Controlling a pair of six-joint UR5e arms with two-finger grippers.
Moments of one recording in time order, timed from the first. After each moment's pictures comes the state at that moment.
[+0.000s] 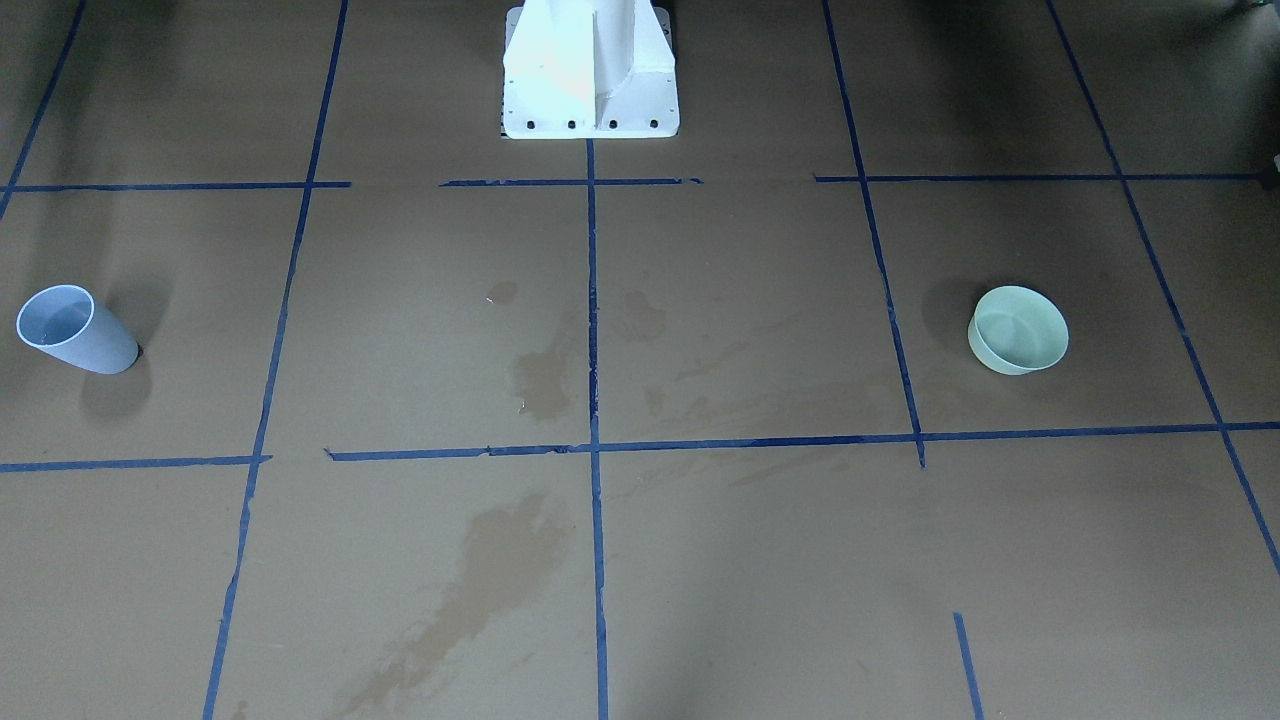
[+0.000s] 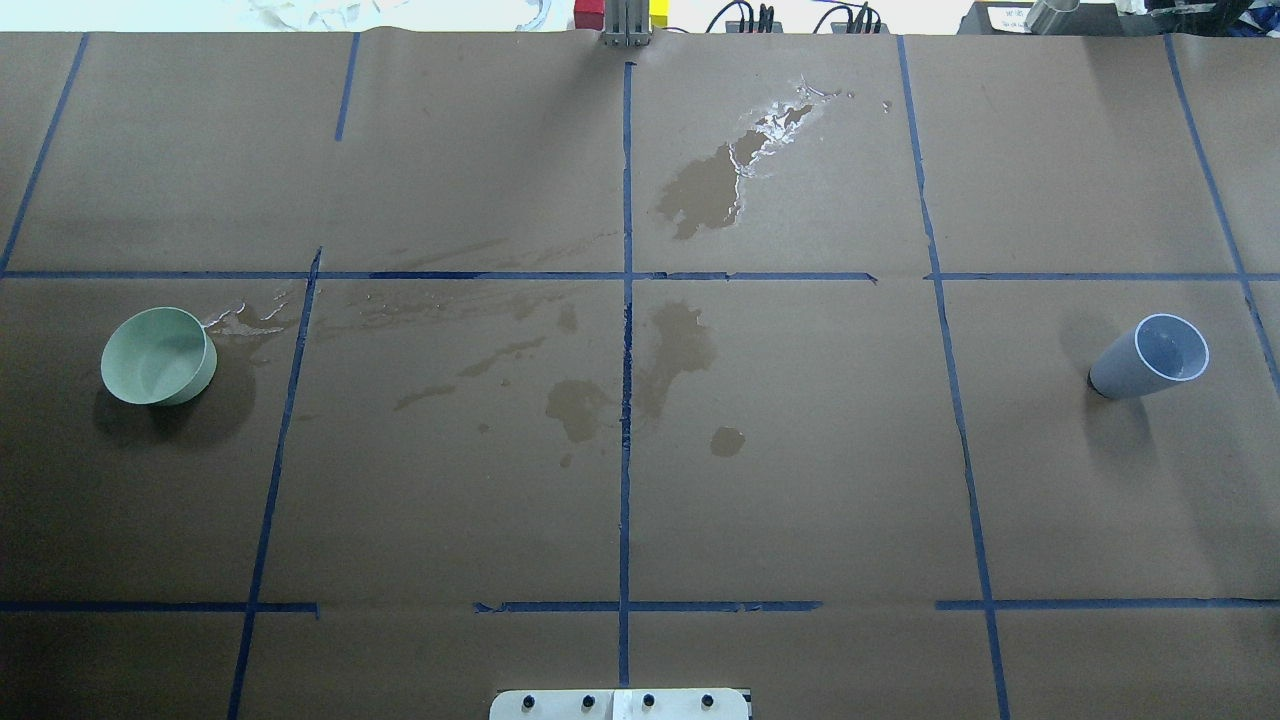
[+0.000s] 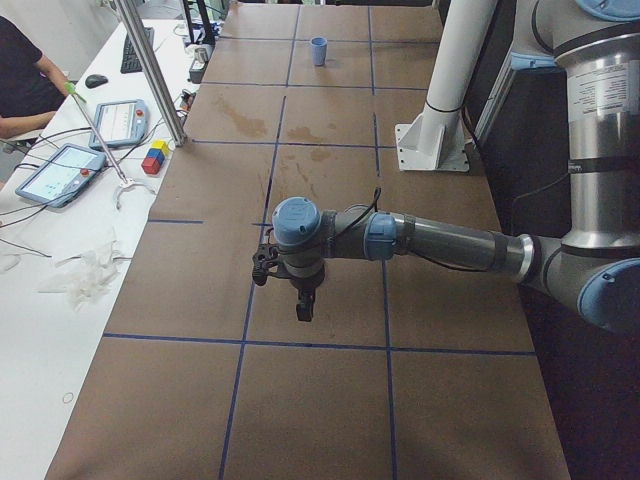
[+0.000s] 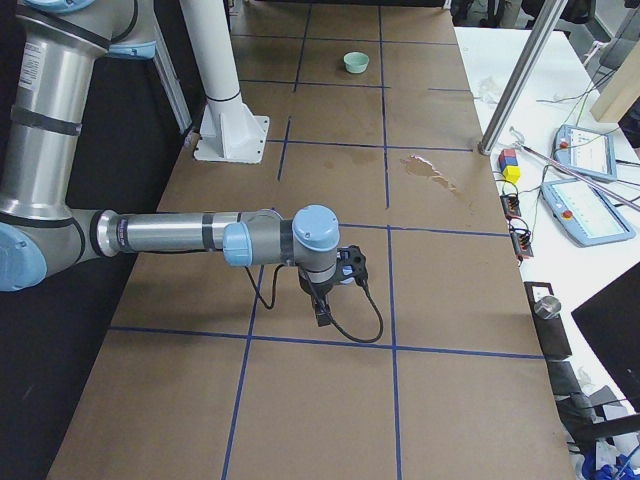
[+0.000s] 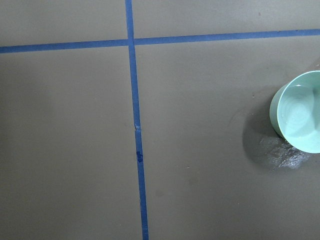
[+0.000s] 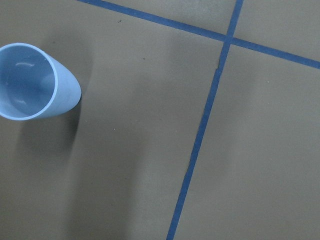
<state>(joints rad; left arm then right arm) -1.52 -1.41 -1.89 -1.42 -2.42 0.03 1.49 -1.85 1.90 -1.53 2.34 -0.14</state>
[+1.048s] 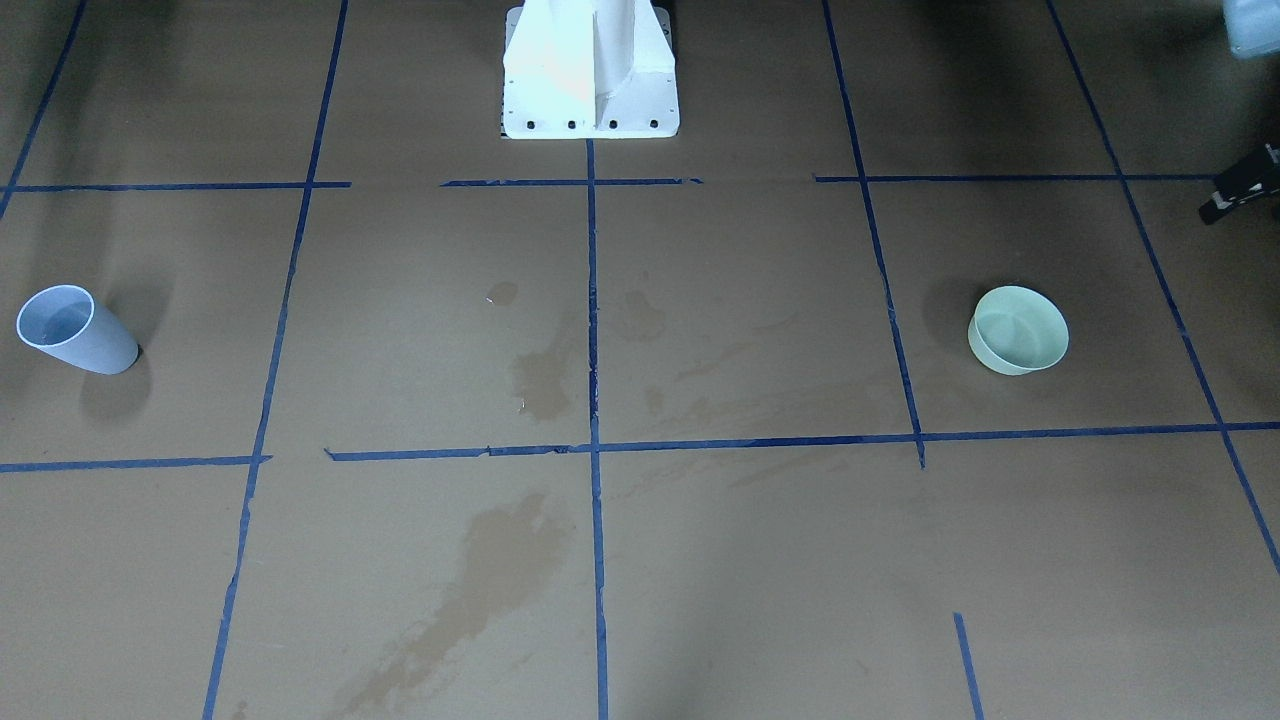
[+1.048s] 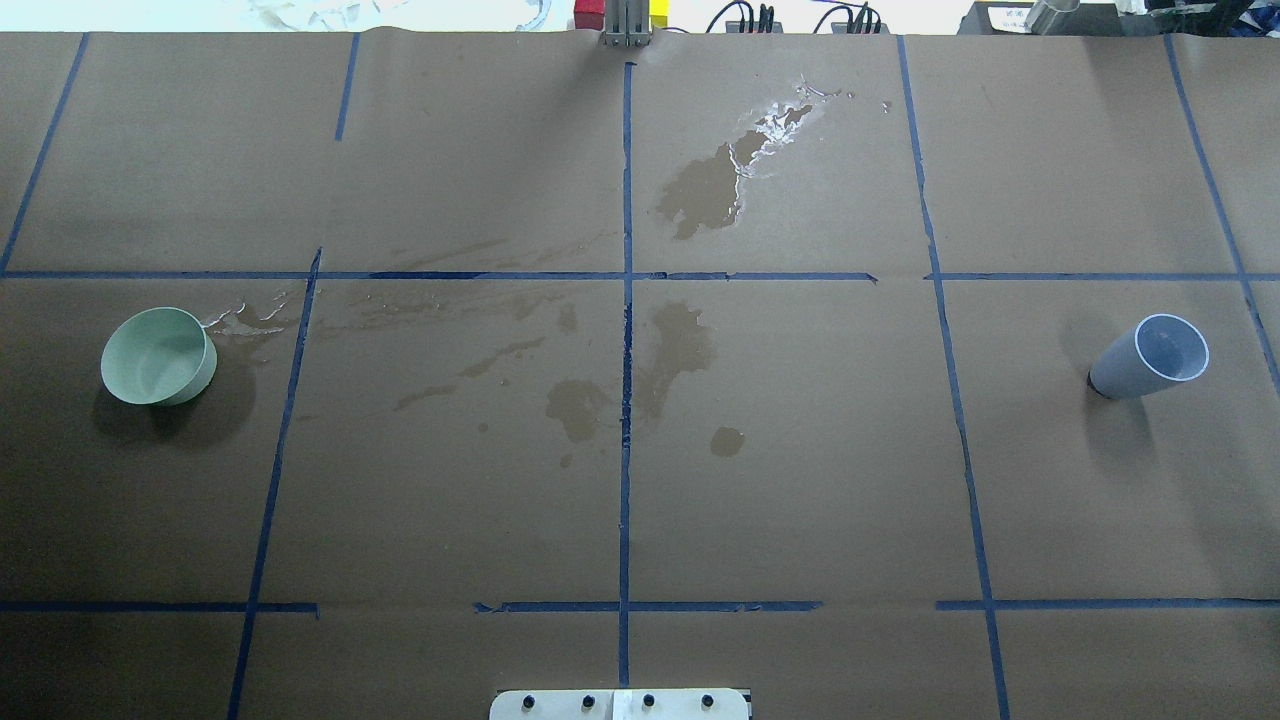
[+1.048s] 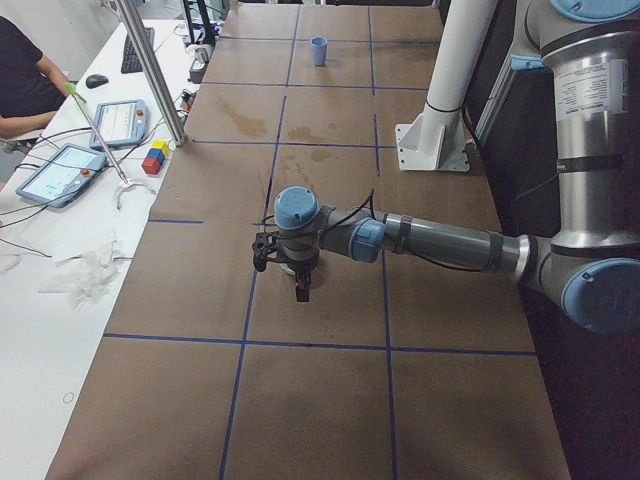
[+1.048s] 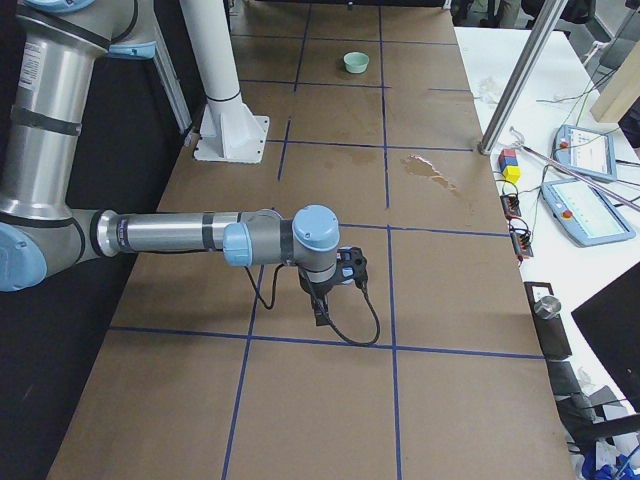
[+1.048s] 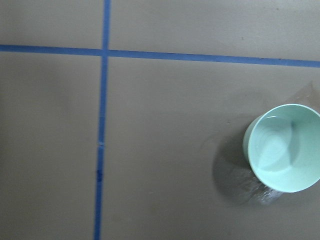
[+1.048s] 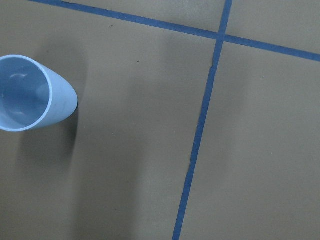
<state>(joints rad) -1.33 -1.42 -1.87 -1.71 -2.41 -0.42 1.49 -1.85 1.90 -1.53 2.34 -0.08</state>
